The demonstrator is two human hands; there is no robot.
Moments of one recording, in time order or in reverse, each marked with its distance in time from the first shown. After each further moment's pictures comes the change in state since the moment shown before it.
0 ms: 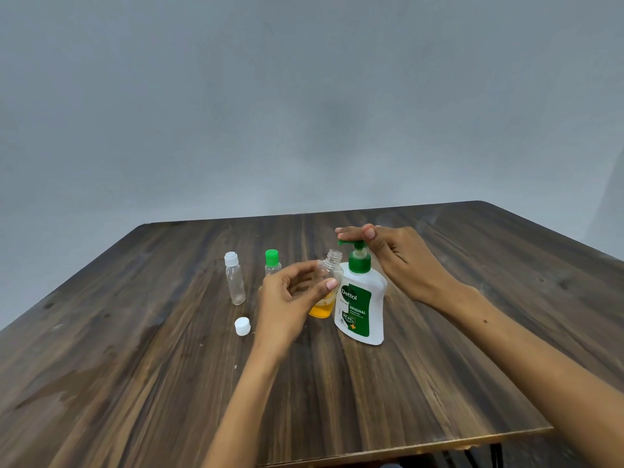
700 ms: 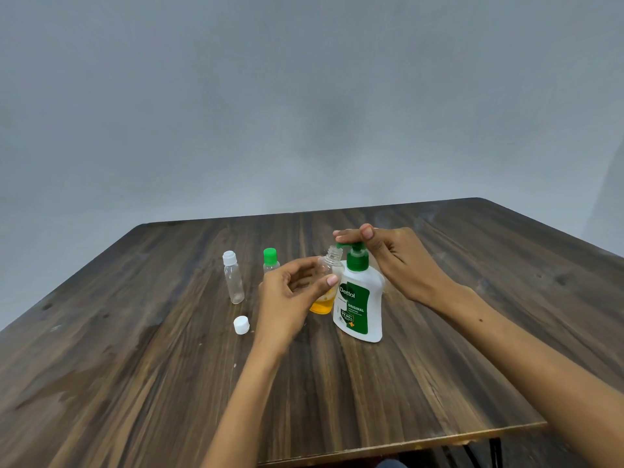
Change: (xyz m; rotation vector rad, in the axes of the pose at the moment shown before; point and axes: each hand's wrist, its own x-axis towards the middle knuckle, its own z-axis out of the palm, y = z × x) left_hand 0.001 0.004 0.003 0.009 -0.013 0.003; right_hand -0.004 0.004 0.003 0.059 0.008 0.034
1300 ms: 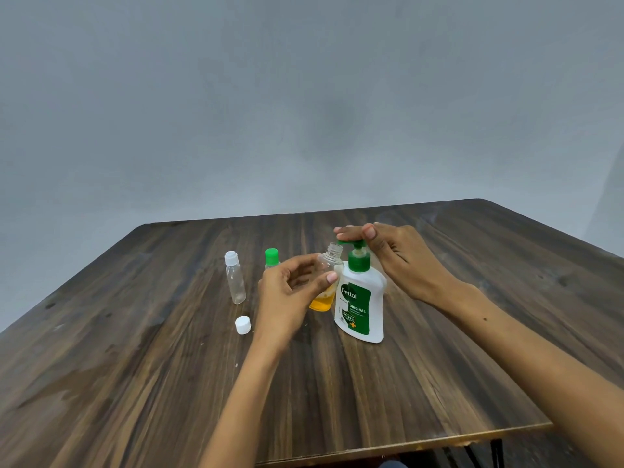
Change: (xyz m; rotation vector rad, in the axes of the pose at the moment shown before) left_hand 0.003 0.003 -0.001 -0.017 0.011 0.011; right_hand 0.002 -0.008 -0.002 -0.063 -0.005 -0.074
